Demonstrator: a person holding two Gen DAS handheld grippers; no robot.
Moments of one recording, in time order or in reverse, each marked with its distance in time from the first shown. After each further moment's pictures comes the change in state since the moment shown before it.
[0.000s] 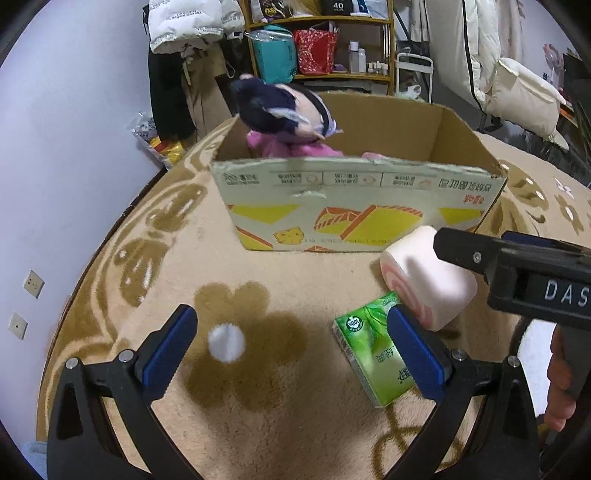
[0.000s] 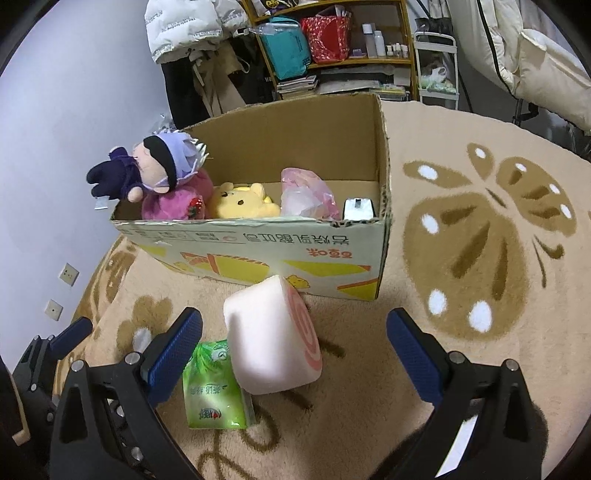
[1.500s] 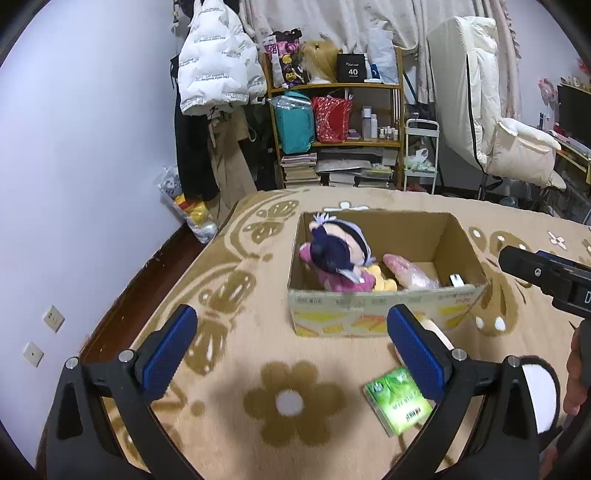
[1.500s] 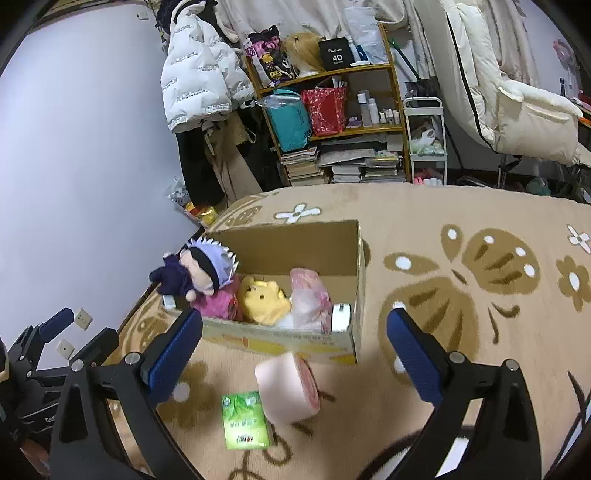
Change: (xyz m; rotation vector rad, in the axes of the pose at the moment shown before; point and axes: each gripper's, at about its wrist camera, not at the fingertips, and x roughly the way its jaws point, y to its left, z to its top) left arm -0.093 0.047 0.049 -0.026 -0.229 0.037; right arm -0.095 0.003 0.040 0.008 -0.246 0.015
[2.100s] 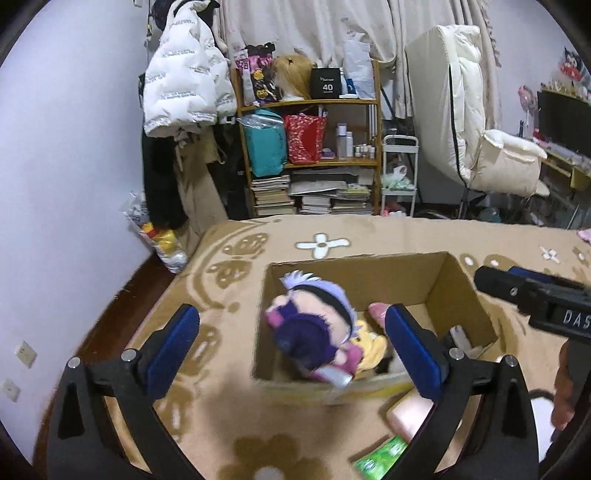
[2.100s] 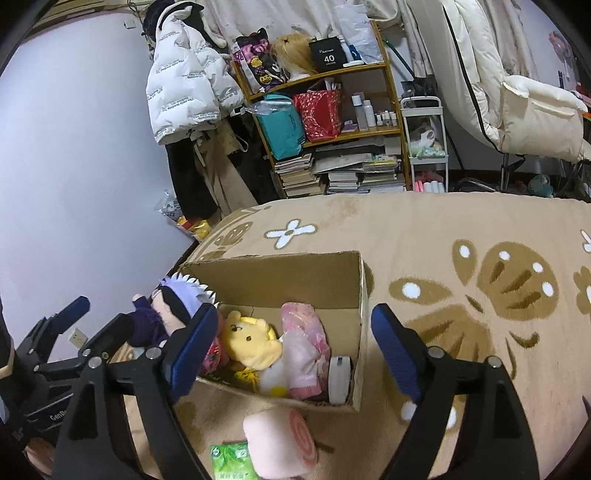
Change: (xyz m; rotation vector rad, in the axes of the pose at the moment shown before) left arm 0.065 -0.012 0.050 0.051 -0.085 -0.087; right arm 0.052 -0.011 0.034 0.035 -0.023 -0.007
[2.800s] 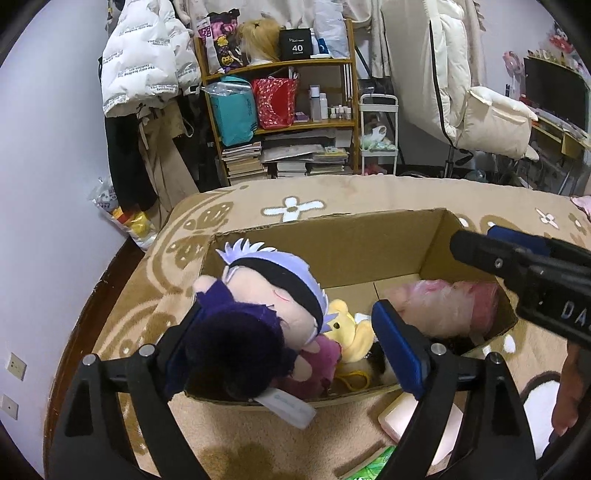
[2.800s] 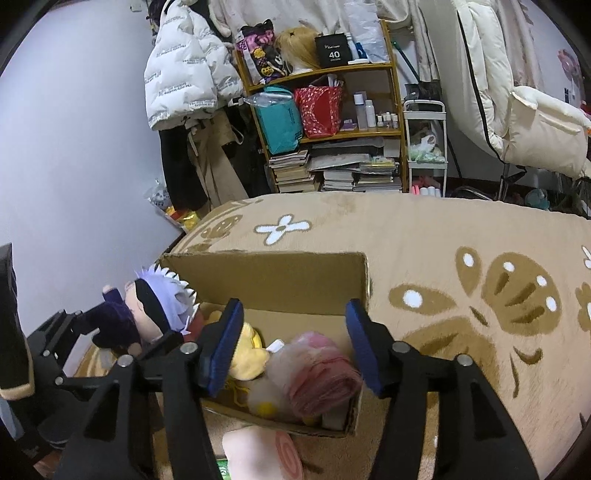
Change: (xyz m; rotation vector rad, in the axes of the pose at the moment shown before) left arm 0.070 -0.035 -0.009 0.069 0.126 -0.089; right arm 0.033 0.006 -0.004 -0.062 0.011 -0.049
